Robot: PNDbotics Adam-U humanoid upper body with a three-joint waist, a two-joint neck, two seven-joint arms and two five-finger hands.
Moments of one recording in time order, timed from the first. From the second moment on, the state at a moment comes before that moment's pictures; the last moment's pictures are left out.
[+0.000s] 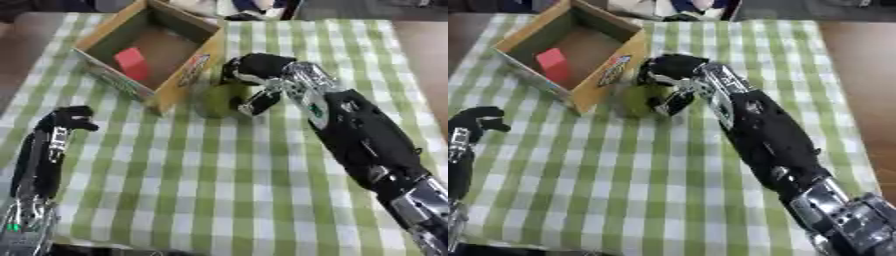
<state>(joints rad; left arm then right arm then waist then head) -0.11 0.17 0.01 -1.71 -0.12 -0.25 -0.01 -1.02 -0.14 0.34 -0.88 1.07 -0.48 0.26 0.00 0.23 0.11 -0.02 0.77</state>
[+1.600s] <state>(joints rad) -0.12 0.17 -0.03 -1.71 -0.11 -0.25 -0.06 -1.28 0.05 0.15 -0.77 1.37 -0.30 0.09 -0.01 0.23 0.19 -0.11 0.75</state>
